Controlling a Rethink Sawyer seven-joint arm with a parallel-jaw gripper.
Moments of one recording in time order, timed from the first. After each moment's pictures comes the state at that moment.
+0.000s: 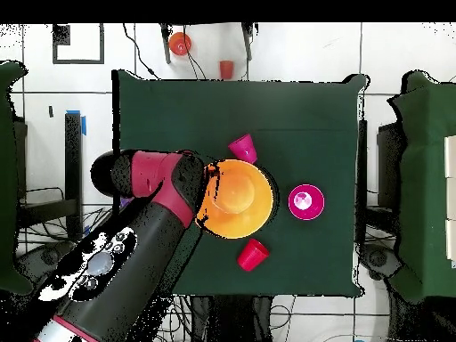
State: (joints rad) arm 0.44 -0.27 -0.80 1.31 0.27 0.73 2.37
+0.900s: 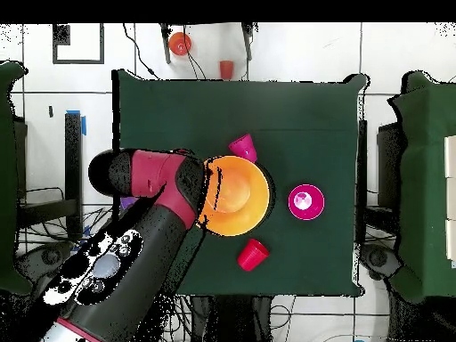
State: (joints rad) arm 0.43 -0.30 -0.76 1.33 0.32 0.72 2.37
